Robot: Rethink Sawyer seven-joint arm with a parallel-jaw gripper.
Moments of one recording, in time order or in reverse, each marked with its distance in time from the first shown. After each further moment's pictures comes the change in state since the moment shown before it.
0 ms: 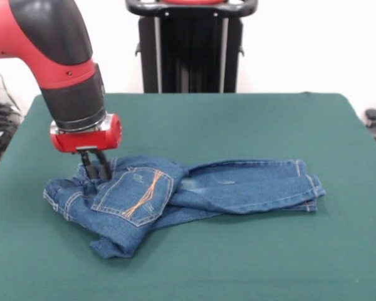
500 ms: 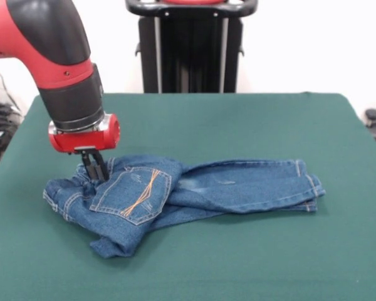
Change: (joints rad) arm -0.002 0.001 0.002 0.000 -0.002 0.000 0.000
